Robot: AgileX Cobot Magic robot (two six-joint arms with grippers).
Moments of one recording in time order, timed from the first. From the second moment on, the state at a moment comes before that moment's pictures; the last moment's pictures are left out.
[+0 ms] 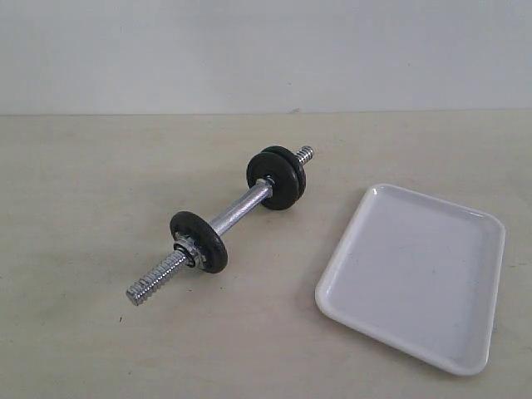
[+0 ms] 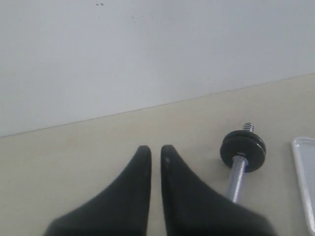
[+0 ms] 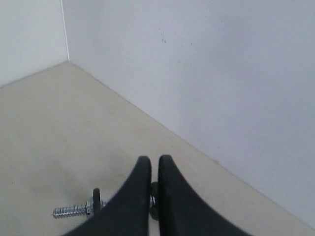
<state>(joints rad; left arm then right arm) -0.62 0.76 -0.96 0.58 0.76 -0.56 0.36 1.11 -1.89 0.33 1.22 -0.33</state>
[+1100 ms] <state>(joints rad) -0.62 0.37 -0.58 0.34 0.79 -0.41 0.36 0.43 -1.41 0.32 1.23 -0.28</state>
